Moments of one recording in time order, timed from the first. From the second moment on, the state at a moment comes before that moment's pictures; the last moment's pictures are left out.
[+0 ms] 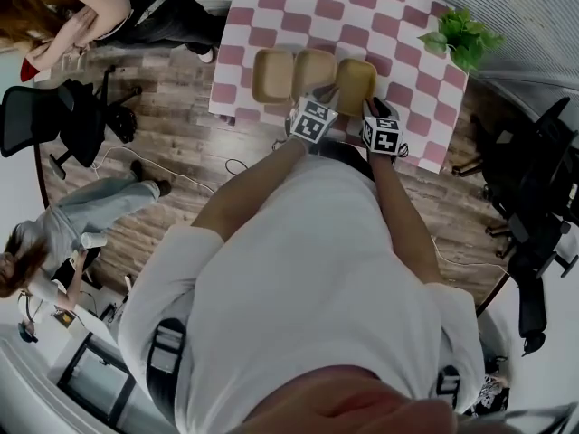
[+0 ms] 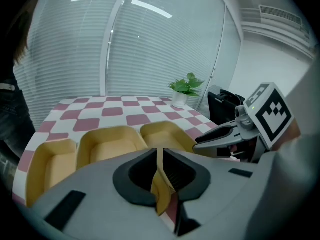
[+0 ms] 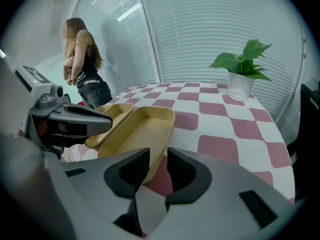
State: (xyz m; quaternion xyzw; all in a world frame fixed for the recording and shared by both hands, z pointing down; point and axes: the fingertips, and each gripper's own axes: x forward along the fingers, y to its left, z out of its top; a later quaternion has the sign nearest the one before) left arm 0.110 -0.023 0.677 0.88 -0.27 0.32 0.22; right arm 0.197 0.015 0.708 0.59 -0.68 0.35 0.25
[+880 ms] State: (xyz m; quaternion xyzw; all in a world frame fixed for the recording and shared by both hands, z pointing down) left arm 0.118 -0.025 0.663 0.89 -0.25 0.31 0.23; right arm 0.226 0.014 0.691 0.67 -0.58 0.45 0.13
